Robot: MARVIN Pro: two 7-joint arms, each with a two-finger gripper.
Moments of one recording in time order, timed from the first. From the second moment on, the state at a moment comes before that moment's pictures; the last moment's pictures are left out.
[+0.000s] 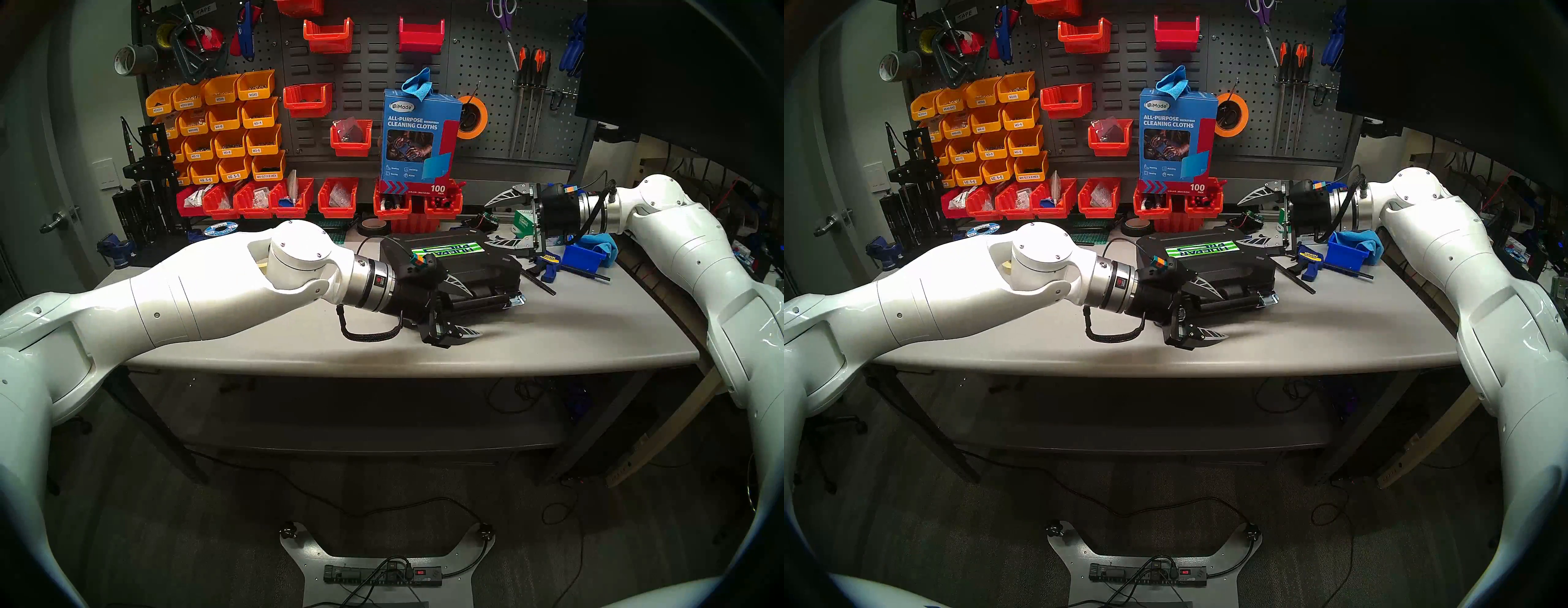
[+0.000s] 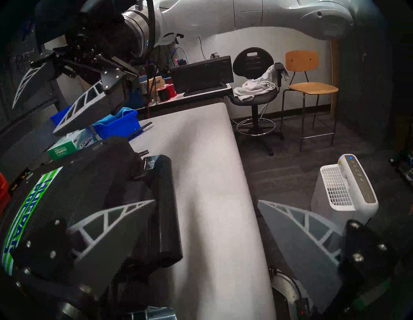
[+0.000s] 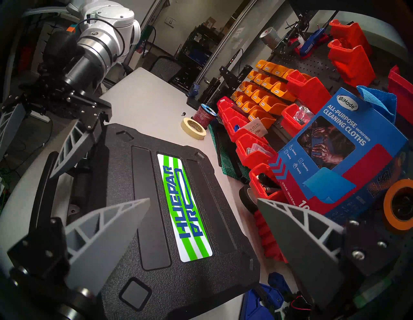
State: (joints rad) left arm 0.31 -0.89 -0.13 -1.53 -0.88 0.10 -0.67; right arm -0.28 -0.85 0.66 -0.69 0.62 -0.45 1.37
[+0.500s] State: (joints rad) left arm 0.31 -0.94 -0.13 -1.45 -0.86 0.13 -0.67; right arm -0.28 -0.85 0.66 -0.69 0.62 -0.45 1.37
